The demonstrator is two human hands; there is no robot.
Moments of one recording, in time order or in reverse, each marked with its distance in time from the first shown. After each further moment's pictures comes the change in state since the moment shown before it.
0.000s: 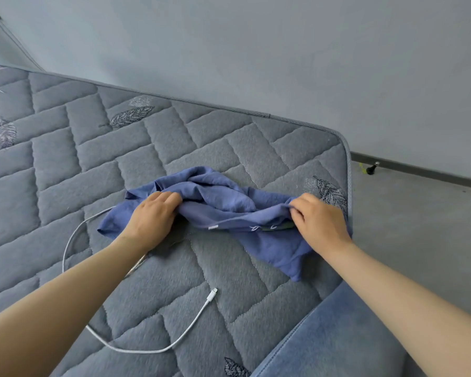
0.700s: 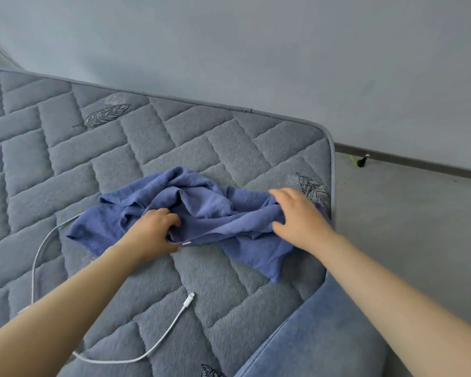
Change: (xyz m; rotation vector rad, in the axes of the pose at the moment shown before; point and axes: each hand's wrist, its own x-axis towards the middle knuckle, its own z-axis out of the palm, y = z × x) left_hand 0.012 0.031 0.027 -0.046 -0.417 -0.114; right_hand 0.012 0.025 0.003 0.169 -0.271 0.005
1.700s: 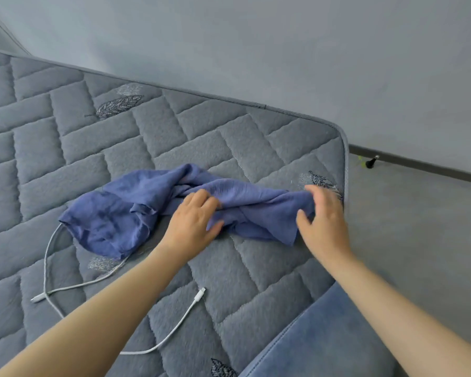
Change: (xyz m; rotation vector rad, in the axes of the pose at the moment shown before) left_hand 0.006 0.053 0.010 -0.114 0.484 0.185; right_hand -0.023 -0.004 0.014 0.224 0.410 0.192
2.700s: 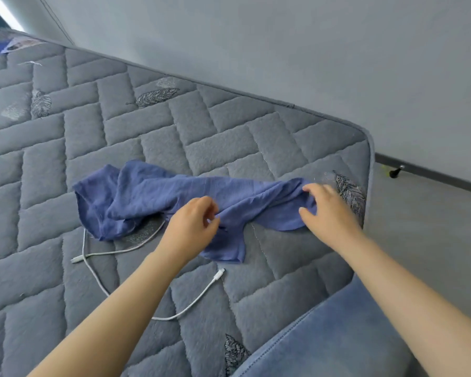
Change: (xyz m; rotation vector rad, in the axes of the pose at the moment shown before) left_hand -0.055 0.011 -0.046 -0.230 -0.045 -0.419; right_hand 0.007 -0.033 -0.004 -0.150 -0.330 -0.064
